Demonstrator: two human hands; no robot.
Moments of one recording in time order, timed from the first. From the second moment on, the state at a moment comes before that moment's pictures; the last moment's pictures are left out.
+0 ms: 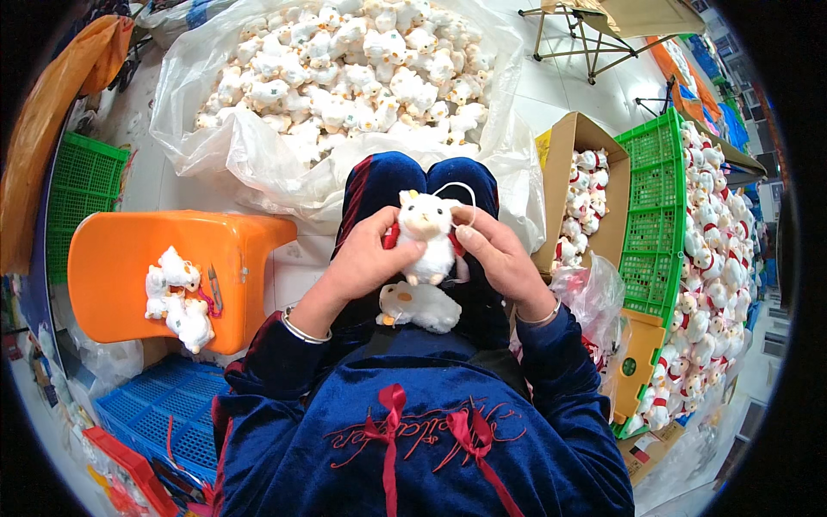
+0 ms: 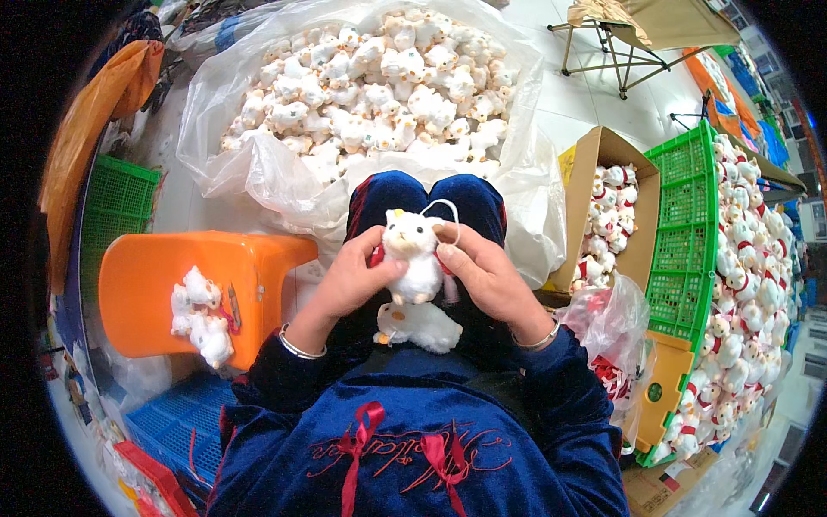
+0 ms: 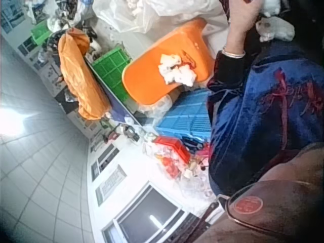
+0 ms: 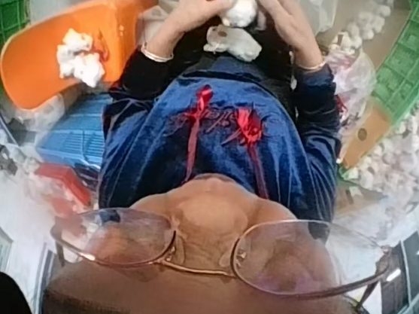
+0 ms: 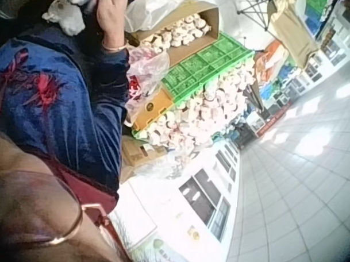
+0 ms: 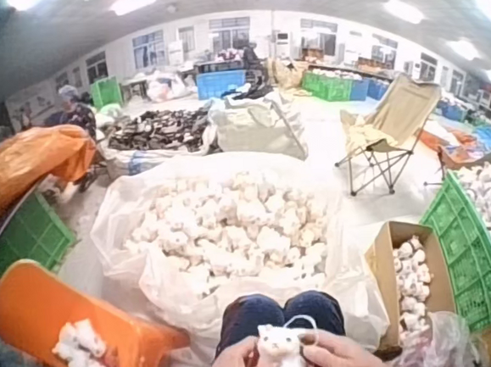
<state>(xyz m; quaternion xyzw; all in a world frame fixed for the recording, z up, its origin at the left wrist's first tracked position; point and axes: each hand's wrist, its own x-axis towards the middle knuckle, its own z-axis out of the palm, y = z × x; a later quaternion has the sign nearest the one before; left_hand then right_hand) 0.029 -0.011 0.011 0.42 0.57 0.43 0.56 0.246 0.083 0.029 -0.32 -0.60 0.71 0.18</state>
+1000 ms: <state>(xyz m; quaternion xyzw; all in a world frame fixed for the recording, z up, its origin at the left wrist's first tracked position) 0.029 0.019 -0.007 0.47 0.65 0.34 0.49 0.244 0.109 0.009 -0.42 -0.82 0.37 0.09</state>
